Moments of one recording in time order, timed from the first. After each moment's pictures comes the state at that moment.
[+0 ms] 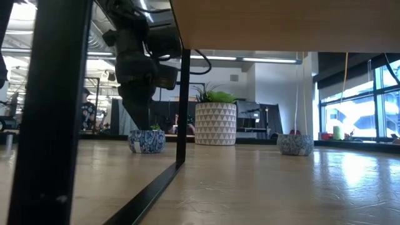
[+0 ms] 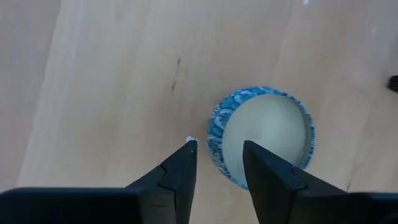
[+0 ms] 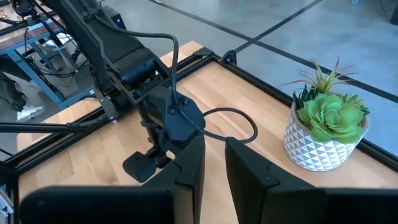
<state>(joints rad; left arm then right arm) 0.16 1.67 0.99 -0.58 0.15 -0.20 0.30 1.38 1.55 -0.80 0.70 0.67</state>
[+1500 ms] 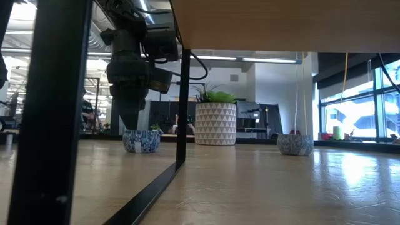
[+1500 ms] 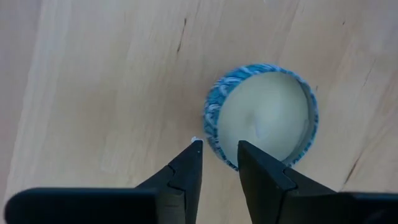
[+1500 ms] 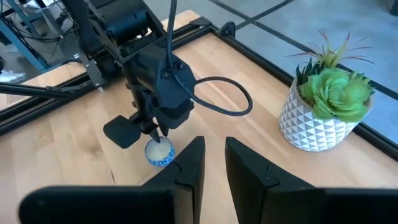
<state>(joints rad) 0.16 1.67 0.99 -0.66 0.16 -0.21 0.31 1.41 1.48 -0.82 0.67 0.67</state>
